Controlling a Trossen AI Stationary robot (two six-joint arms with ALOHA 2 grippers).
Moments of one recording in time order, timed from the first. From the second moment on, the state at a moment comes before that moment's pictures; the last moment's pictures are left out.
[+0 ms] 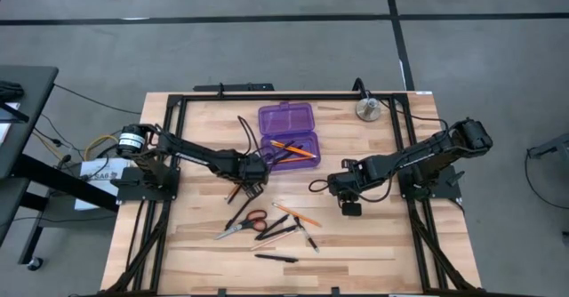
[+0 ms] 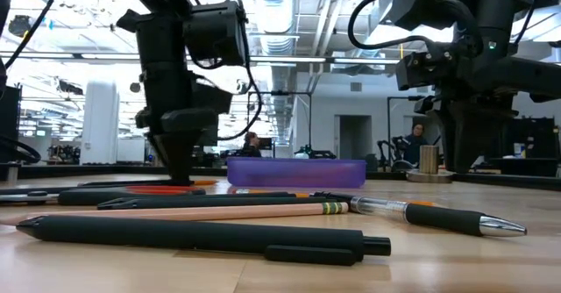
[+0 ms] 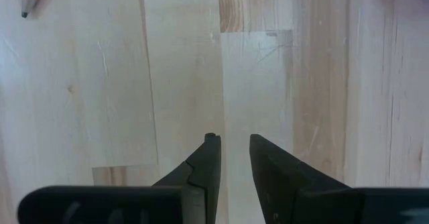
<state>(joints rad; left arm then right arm) -0.04 1.74 0.98 -0.66 -0.25 -0.68 0.22 1.50 0.81 -0.67 0.05 0.20</state>
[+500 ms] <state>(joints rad) -0.05 1.74 1.00 -0.70 -0.26 -0.68 0.22 1.50 0.81 -0.67 0.05 0.20</state>
